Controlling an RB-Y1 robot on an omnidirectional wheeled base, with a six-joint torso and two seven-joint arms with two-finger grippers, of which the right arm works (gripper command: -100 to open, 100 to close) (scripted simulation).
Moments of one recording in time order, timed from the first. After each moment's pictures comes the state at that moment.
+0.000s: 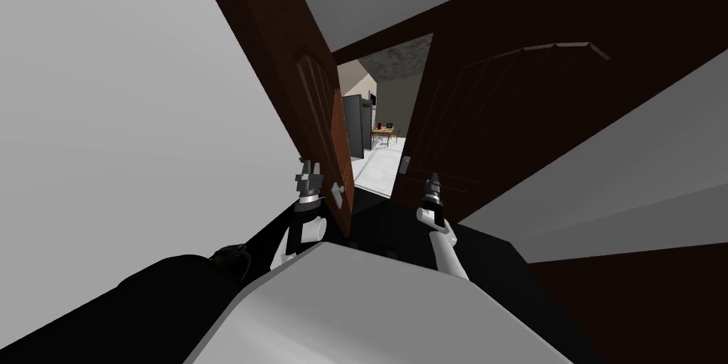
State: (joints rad) arm -0.21 -0.03 -0.35 -1.16 -0.09 -0.58 0.19
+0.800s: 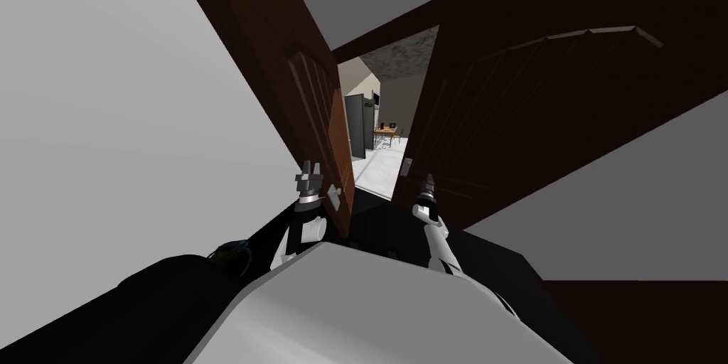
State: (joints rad) arm -0.33 -0.02 -0.42 -0.96 -0.11 -0.57 0.25
